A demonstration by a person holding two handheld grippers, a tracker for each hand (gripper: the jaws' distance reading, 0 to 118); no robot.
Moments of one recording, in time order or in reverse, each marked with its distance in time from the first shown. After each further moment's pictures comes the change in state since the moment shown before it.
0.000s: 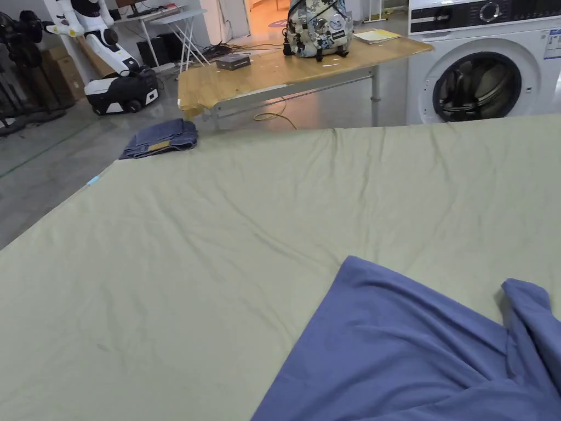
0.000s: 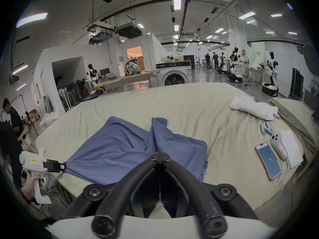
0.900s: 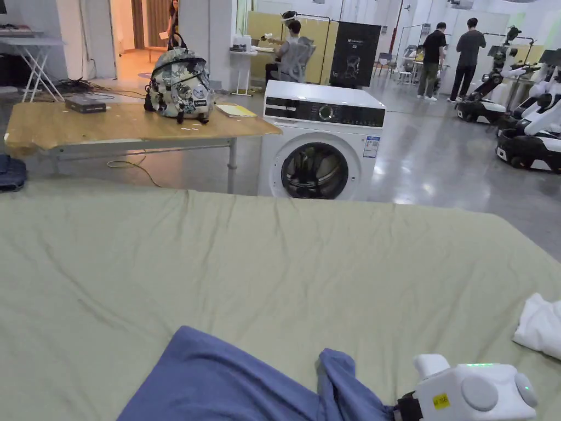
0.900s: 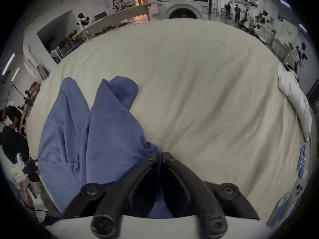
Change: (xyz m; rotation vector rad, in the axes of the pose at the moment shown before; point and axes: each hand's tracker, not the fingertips) left arm -0.007 0.005 -0.003 -0.027 0.000 0.024; right arm 0.083 0.074 -0.265 -0.606 0.058 0.069
